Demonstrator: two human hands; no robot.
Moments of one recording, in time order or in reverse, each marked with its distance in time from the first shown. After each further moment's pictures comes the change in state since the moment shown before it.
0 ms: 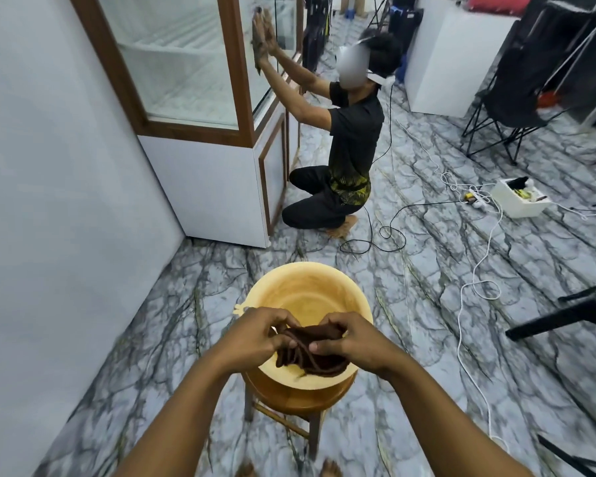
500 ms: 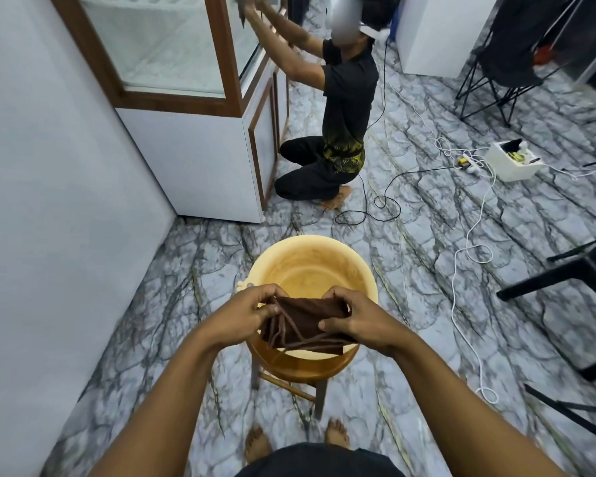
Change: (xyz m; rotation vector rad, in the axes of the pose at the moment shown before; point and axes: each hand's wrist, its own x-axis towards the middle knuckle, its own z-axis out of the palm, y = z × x) left_hand -0.005 -0.028 -0.018 -0.203 -0.085 -0.010; right_hand -0.003 0.006 0.010 0.105 -0.007 0.038
